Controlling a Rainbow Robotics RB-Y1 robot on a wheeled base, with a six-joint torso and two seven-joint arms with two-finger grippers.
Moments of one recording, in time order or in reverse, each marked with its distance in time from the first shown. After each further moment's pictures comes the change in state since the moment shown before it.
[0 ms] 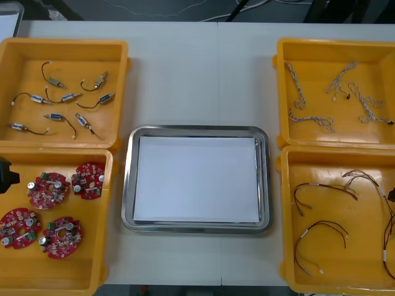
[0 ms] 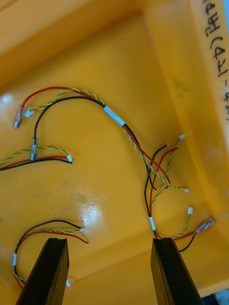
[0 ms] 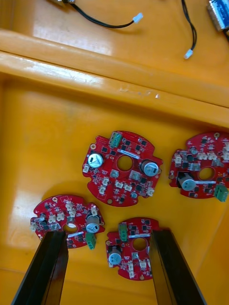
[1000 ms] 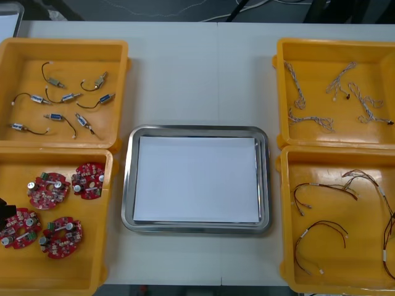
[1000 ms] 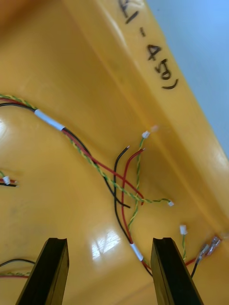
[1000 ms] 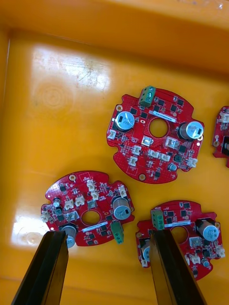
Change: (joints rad) right arm 0.294 0.001 0.003 -0.006 0.050 -0.395 -0.079; left arm 0.318 -0.177 0.061 -0.002 -0.083 -0.316 -0.255
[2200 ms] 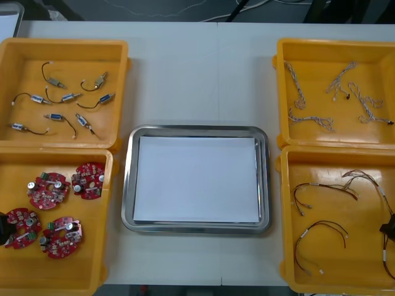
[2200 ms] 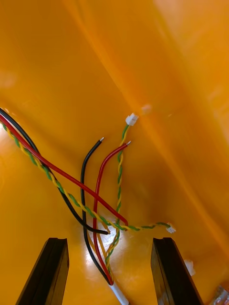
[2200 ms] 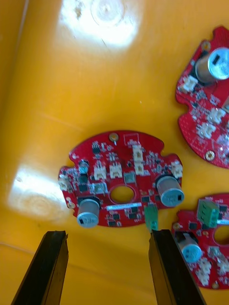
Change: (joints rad) right arm 0.055 0.026 0.093 0.163 0.011 -0.238 0.096; left arm -0.093 -0.140 0.001 0.139 -0.093 0.173 0.003
